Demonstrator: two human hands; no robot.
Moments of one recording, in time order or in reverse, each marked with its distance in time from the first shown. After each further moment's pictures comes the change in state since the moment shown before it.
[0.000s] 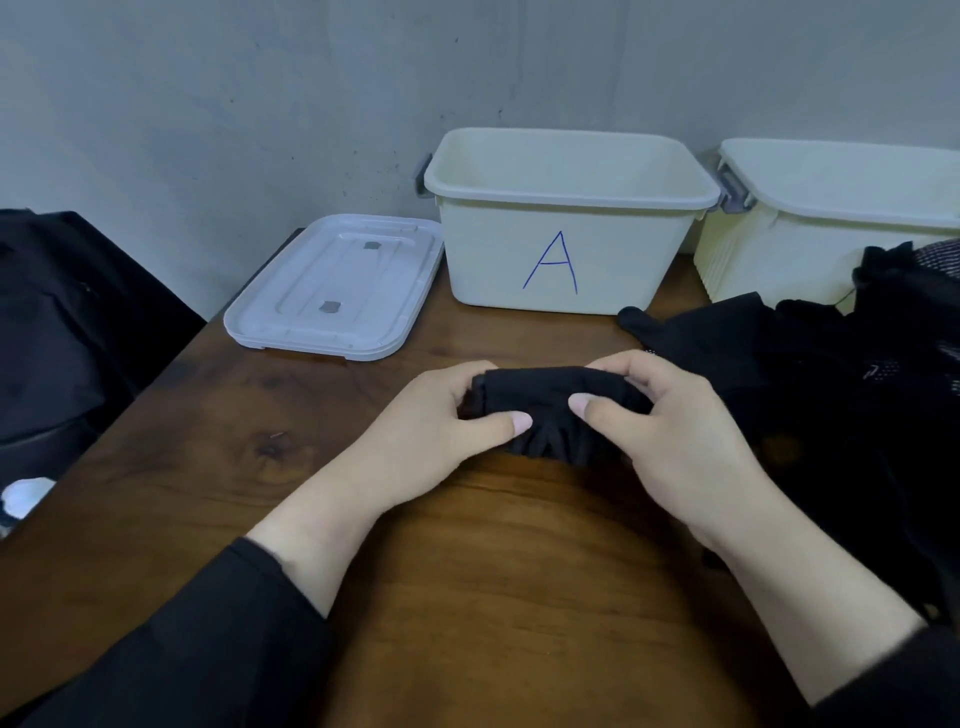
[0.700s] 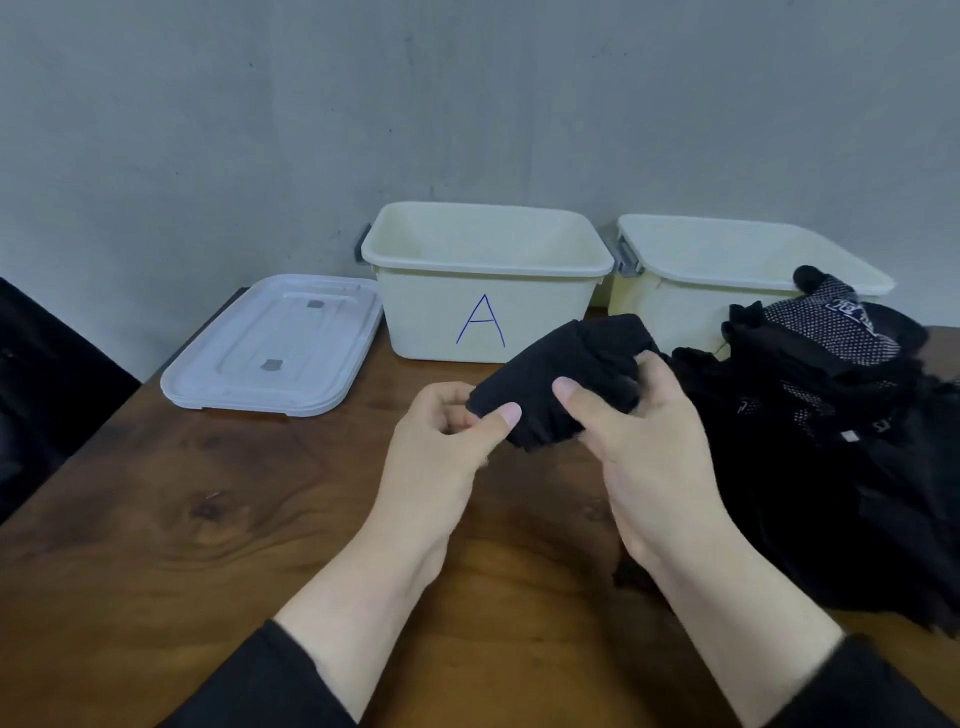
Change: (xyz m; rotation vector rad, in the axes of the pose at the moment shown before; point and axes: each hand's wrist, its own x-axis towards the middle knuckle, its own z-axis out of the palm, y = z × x) left_hand 0.004 0.049 0.060 -0.460 0.374 -0.156; right_hand -0.013 -0.030 -0.023 0.496 0.310 -0.006
